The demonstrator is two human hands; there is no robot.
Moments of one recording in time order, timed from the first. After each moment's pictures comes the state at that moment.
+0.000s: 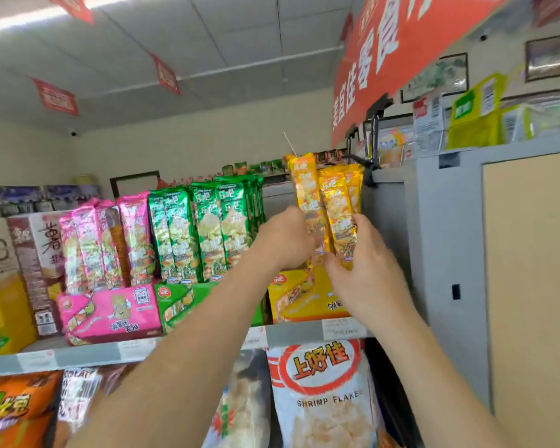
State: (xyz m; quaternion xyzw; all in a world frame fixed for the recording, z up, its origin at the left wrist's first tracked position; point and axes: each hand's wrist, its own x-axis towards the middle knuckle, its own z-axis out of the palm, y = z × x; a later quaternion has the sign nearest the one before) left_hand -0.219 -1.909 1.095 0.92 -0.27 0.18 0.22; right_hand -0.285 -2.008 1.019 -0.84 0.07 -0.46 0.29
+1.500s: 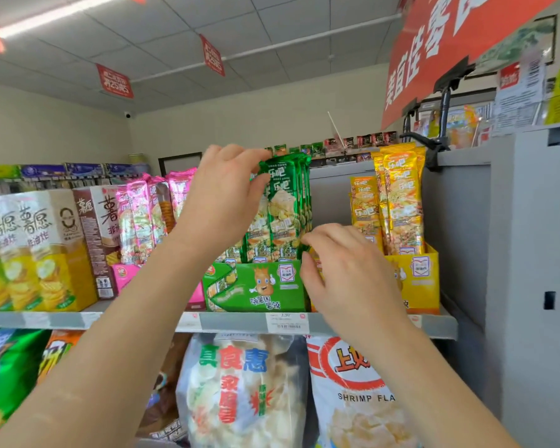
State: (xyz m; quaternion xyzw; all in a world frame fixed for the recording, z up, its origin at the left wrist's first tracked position) left_hand -0.213 -1.791 1.120 0.80 -0.29 0.52 0.11; right_hand -0.276 -1.945 1.022 -0.85 -0.12 -0.49 0.14
